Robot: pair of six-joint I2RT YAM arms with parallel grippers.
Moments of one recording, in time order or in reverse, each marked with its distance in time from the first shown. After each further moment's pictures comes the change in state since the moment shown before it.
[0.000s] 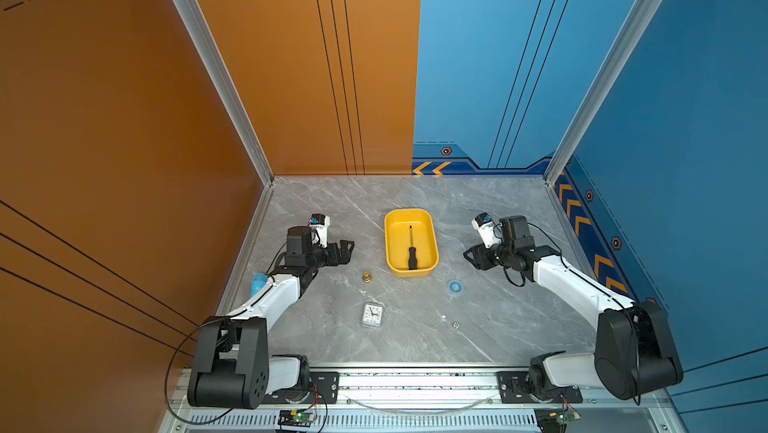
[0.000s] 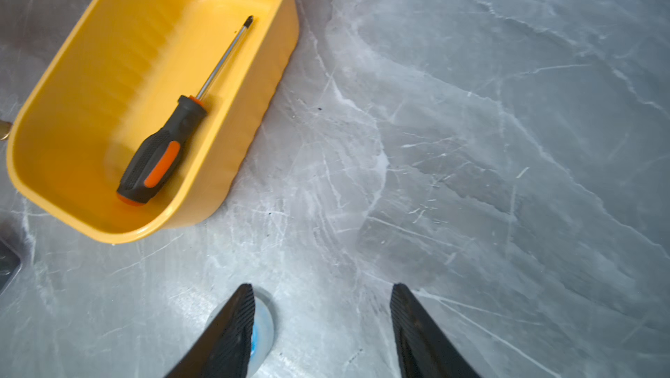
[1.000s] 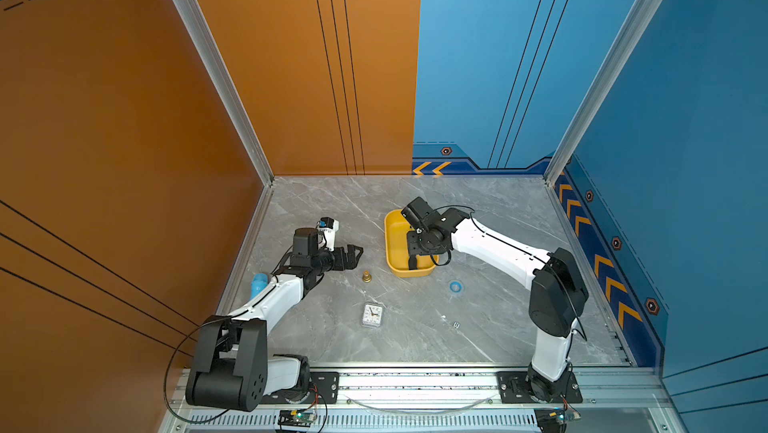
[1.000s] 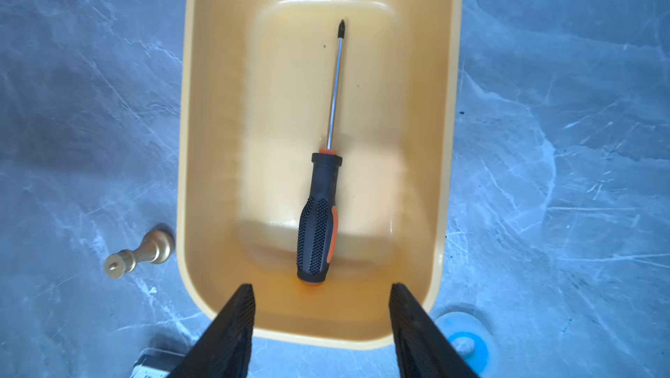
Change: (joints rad) left arm -0.056 0.010 0.006 -0.076 0.083 -0.044; right arm 0.539 0.484 0.810 -0.610 0.397 0.659
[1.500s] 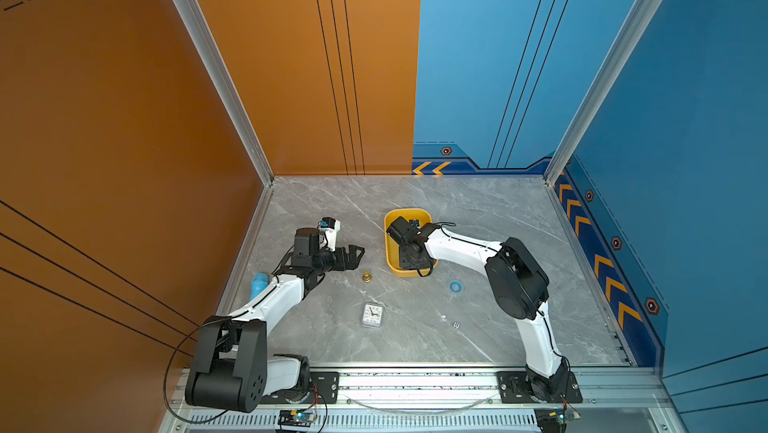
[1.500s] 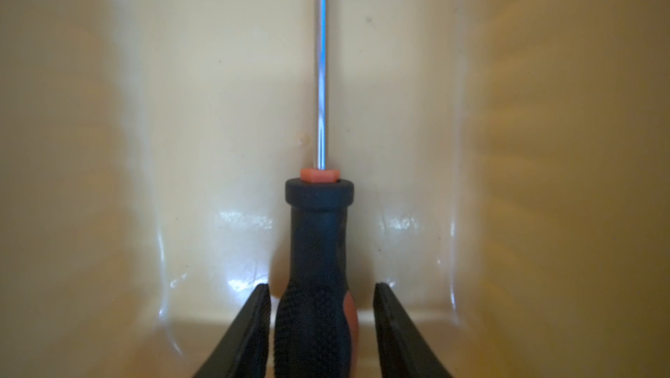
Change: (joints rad) left arm -0.014 -0.004 0.000 0.001 0.000 -0.001; right arm 0.049 0.271 0.000 0.103 0.092 0.153
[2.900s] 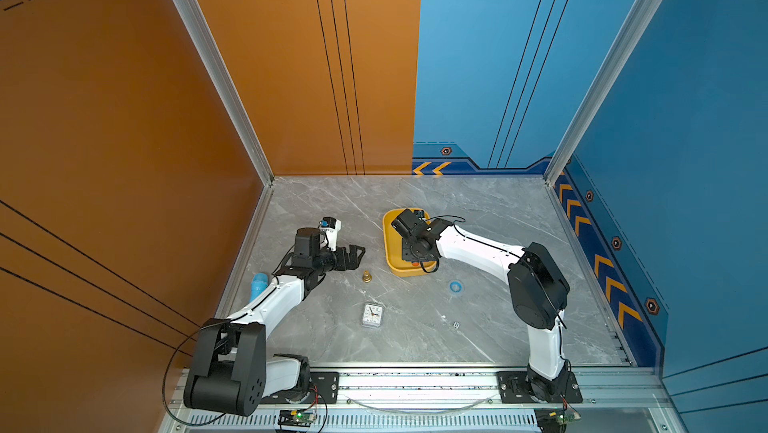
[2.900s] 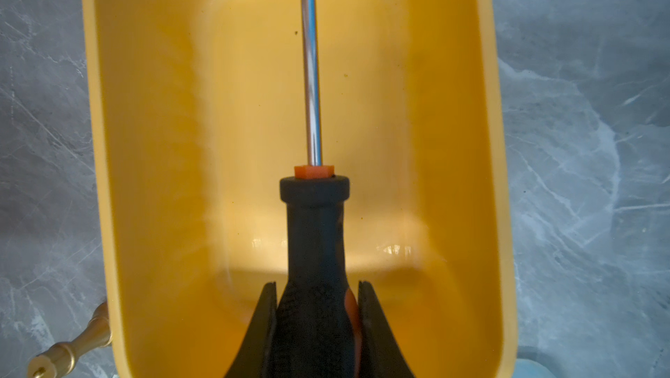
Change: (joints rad) left arm -0.009 -0.015 0.000 -0.002 -0.008 0.000; right arm 0.002 -0.132 -0.038 0.019 0.023 0.020
